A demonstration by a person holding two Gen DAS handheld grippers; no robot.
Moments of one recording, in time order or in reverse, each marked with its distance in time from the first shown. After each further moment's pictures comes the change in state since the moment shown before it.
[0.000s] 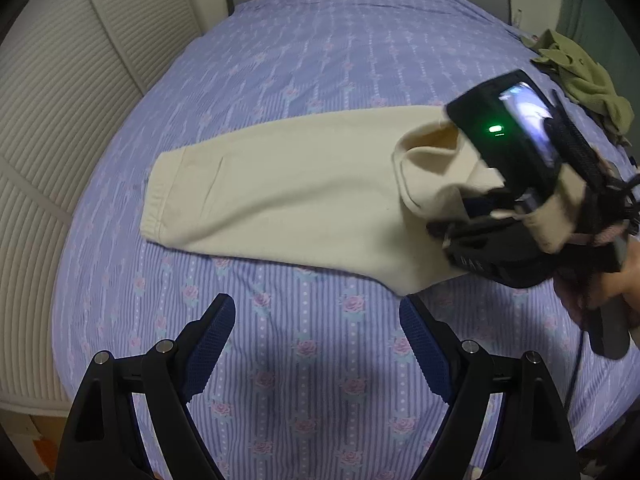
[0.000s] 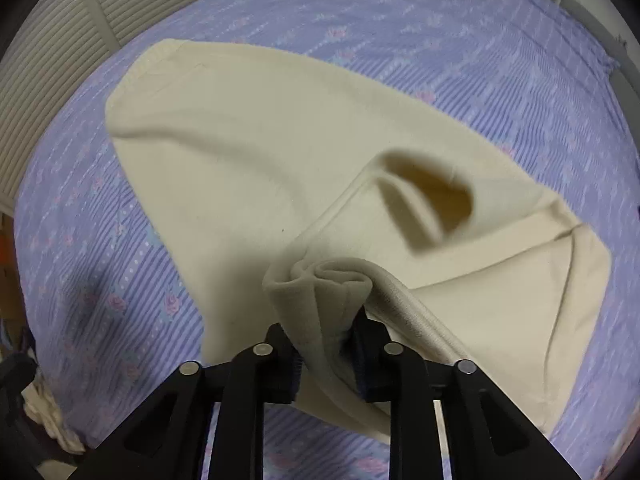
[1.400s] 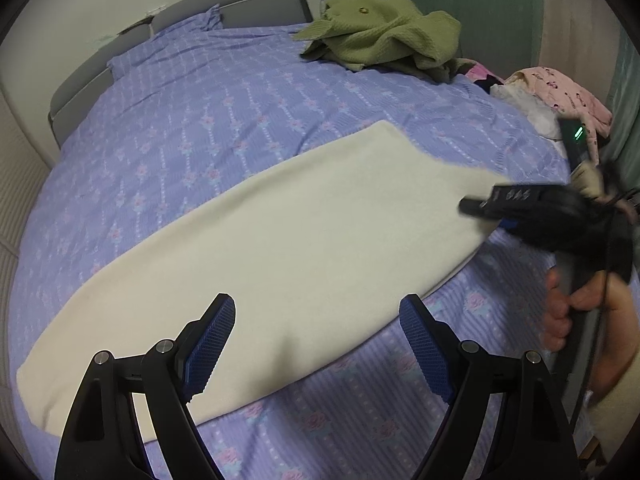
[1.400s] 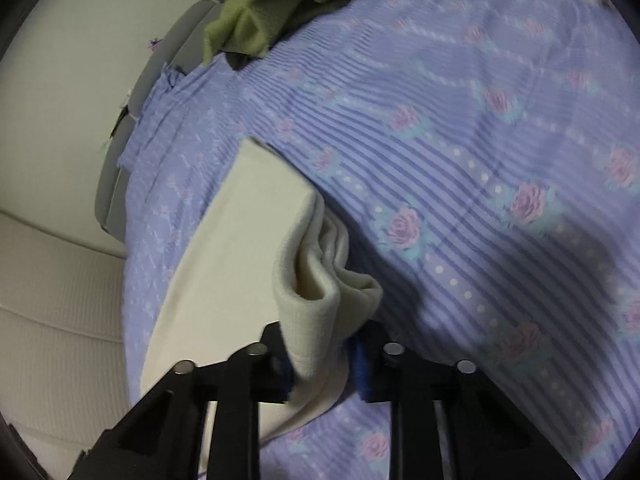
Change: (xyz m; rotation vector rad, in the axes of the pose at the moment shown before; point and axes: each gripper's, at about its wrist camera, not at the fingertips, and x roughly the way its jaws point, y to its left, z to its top) left arm -0.012 -0.459 0.072 0.478 -0.177 -0.236; right arm -0.092 -0.448 -0.387 1.331 -0.542 0.075
